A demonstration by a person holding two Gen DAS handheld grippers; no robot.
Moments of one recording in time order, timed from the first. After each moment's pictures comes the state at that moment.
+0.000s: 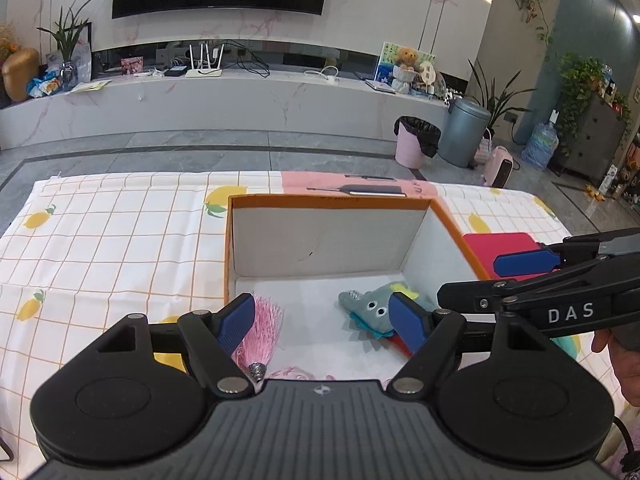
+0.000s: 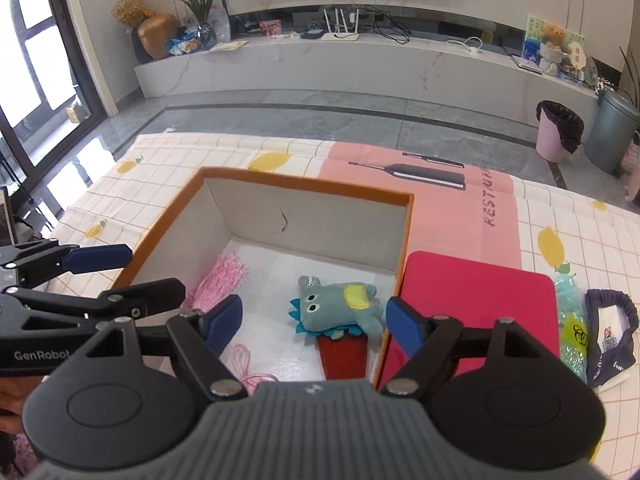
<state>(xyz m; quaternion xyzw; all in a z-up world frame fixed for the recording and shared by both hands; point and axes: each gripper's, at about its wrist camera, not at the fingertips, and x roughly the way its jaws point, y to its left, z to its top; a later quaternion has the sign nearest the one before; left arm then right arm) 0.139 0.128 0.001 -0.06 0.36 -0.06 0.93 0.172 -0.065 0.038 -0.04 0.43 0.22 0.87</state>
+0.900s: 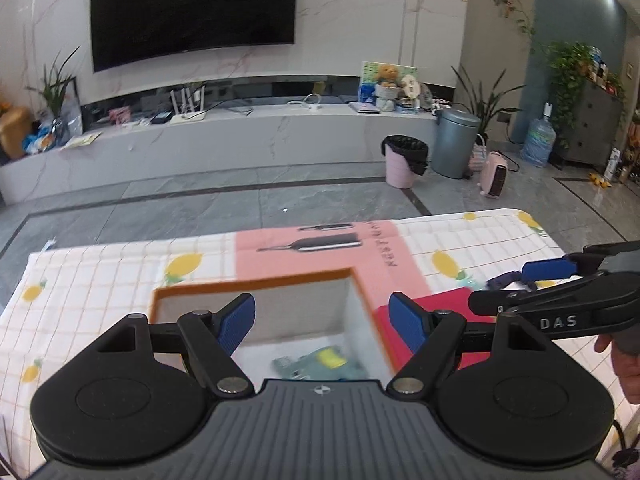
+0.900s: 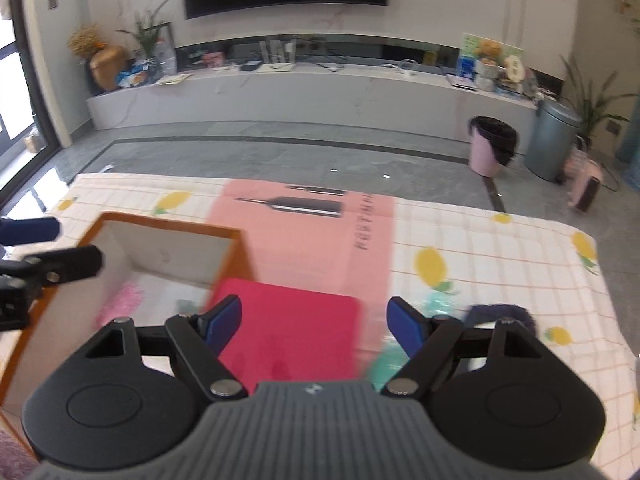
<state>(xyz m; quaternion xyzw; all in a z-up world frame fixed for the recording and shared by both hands) 0.167 0.019 0.060 0.00 0.33 -0.06 0.94 0.191 -0.177 0.072 -0.04 0.39 0.16 0.91</state>
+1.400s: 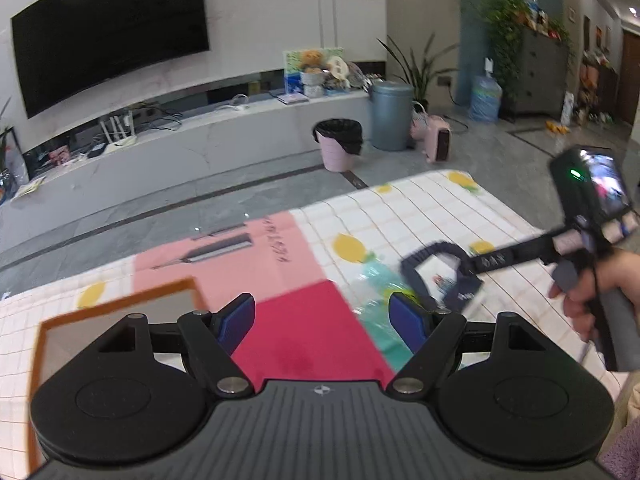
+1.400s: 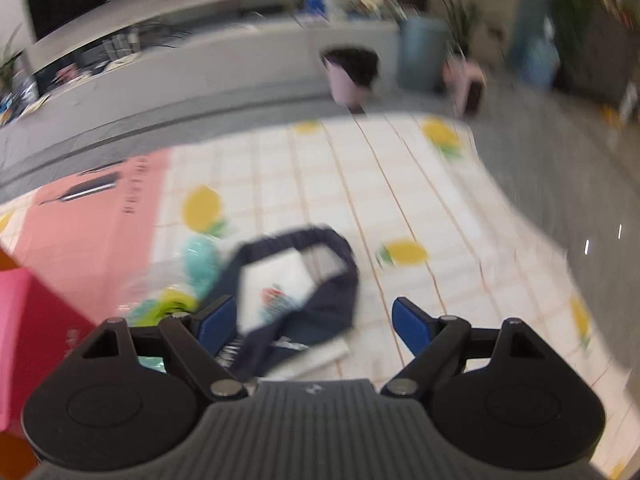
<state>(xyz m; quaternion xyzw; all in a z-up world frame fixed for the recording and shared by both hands) 0.173 -0.120 0.025 0.08 0.33 -0.13 0.93 0.242 -0.359 -0.010 0.02 0.44 -0.02 0.90</state>
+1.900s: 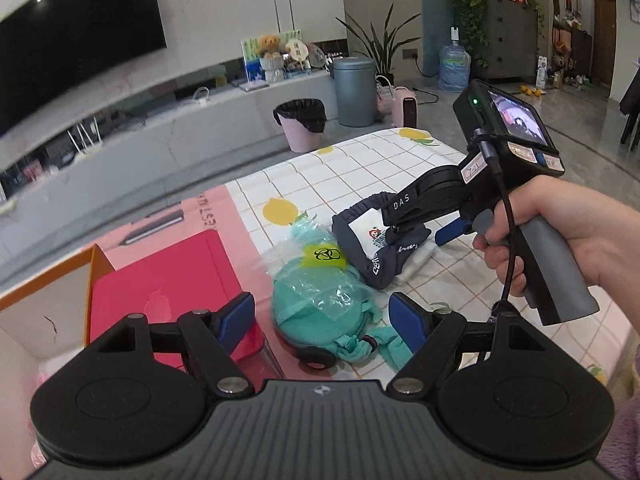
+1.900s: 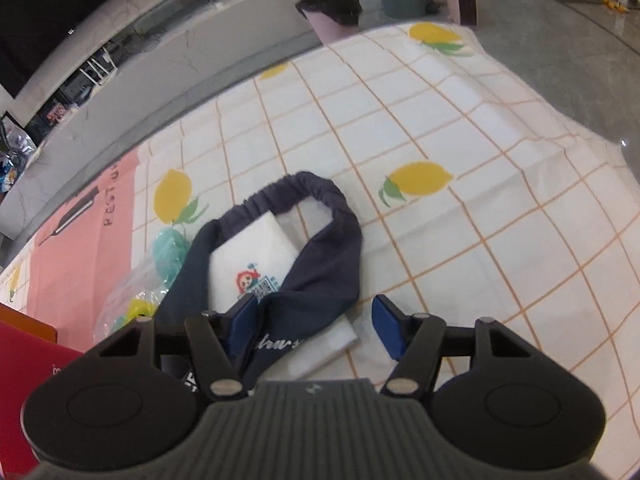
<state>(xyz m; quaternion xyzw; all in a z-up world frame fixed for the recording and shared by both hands) 0.143 -0.189 -0.030 0.13 0.33 -0.15 0.92 0.277 -0.404 -0.087 0.18 0.50 -0.01 0.85</state>
